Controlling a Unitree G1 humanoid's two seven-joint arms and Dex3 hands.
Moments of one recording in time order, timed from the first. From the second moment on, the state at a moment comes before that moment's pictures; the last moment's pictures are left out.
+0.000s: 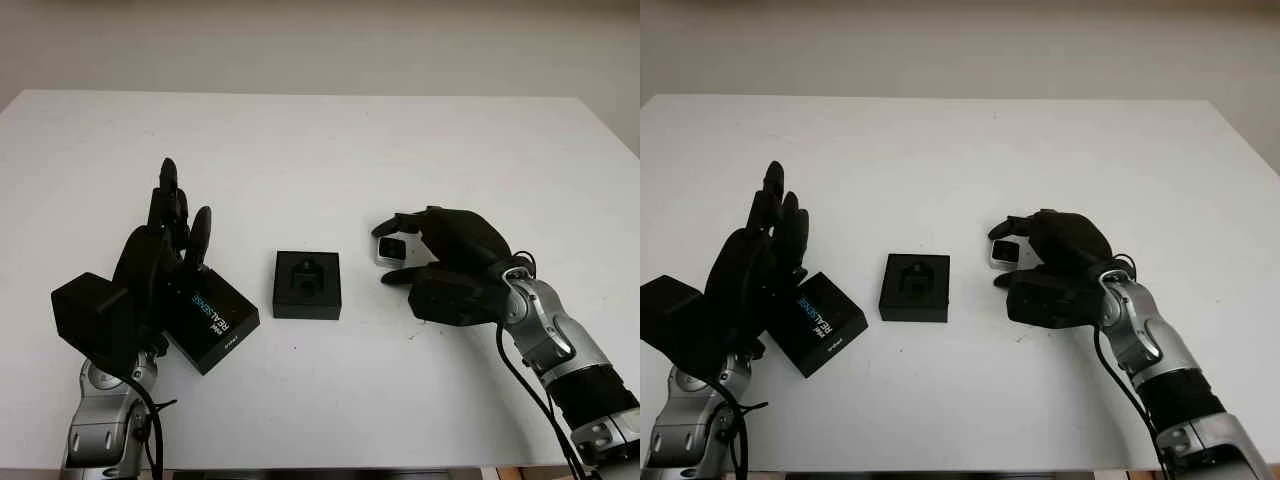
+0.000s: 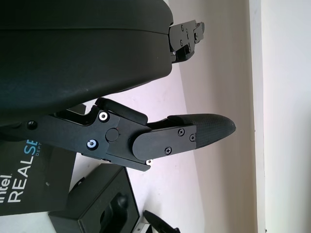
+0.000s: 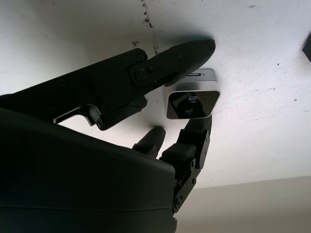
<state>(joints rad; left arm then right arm) -0.05 0.19 0.16 -0.17 -0.12 0.07 -0.15 -0.46 -0.53 0.27 0.40 -0.66 -0.15 0.03</state>
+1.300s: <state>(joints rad) -0.05 0.20 0.17 -0.17 -0.11 0.06 -0.14 -0.46 -0.56 0.31 0.38 -0.79 -0.15 -0.02</state>
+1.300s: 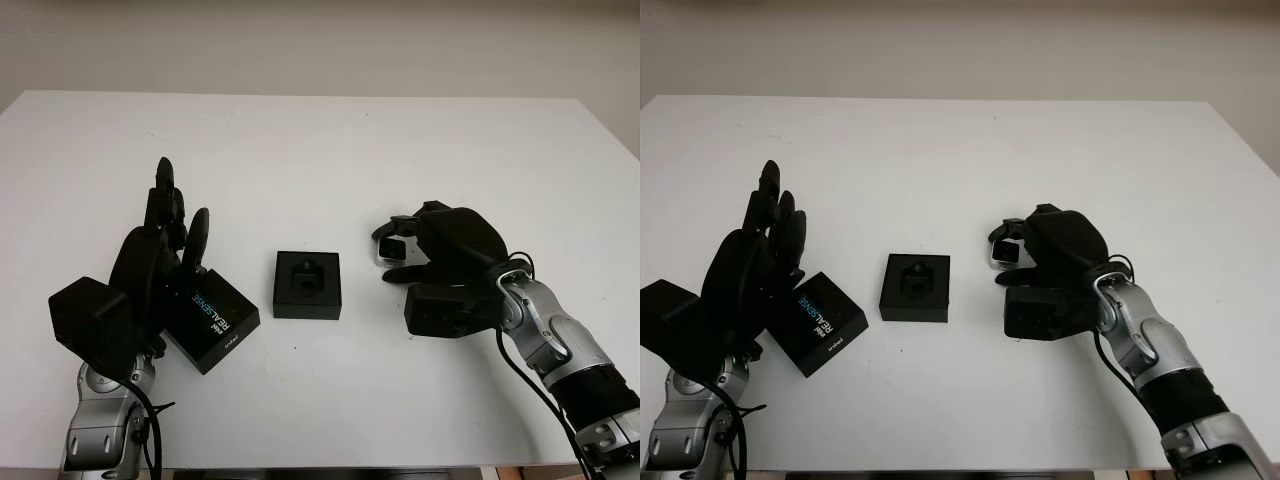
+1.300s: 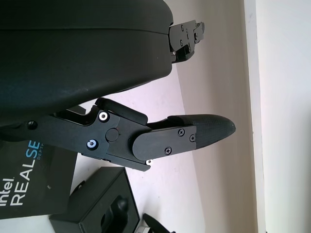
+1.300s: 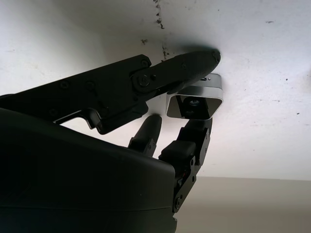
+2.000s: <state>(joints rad) -0.05 0.20 0.17 -0.15 -0.11 0.03 -0.14 -0.46 -0.56 0.34 0.37 -0.86 -0.12 -0.09</state>
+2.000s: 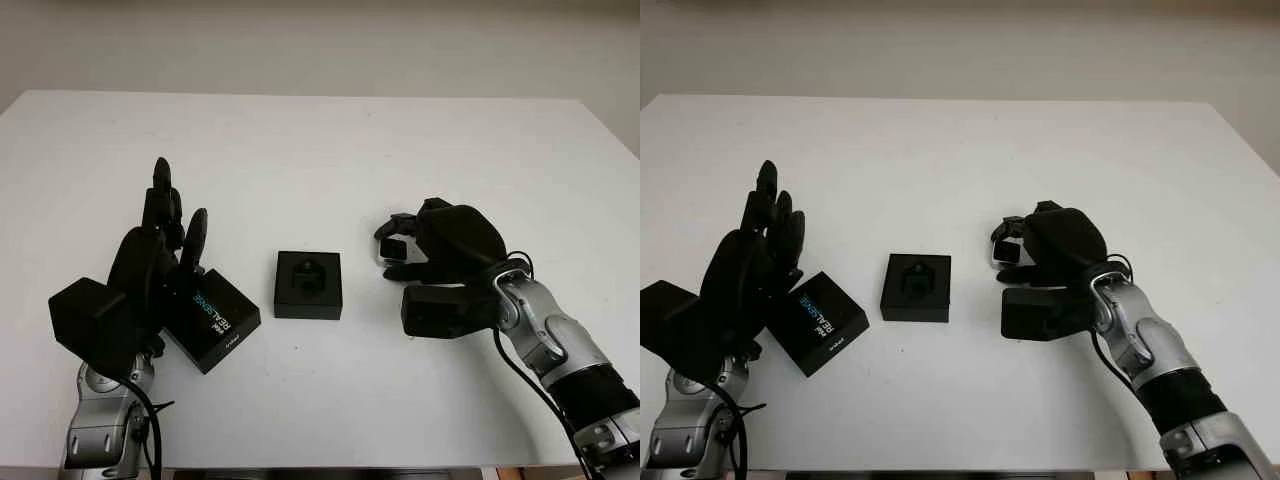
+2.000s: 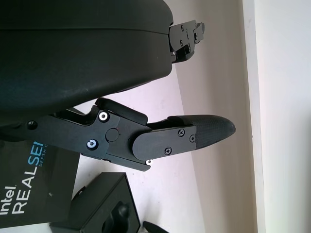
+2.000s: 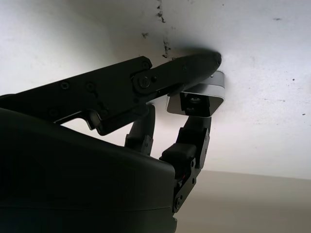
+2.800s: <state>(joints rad) -0.05 0.20 0.17 -0.15 -0.10 0.03 -0.14 -0.46 -0.56 0.35 0.38 -0.89 -0.11 -0.16</state>
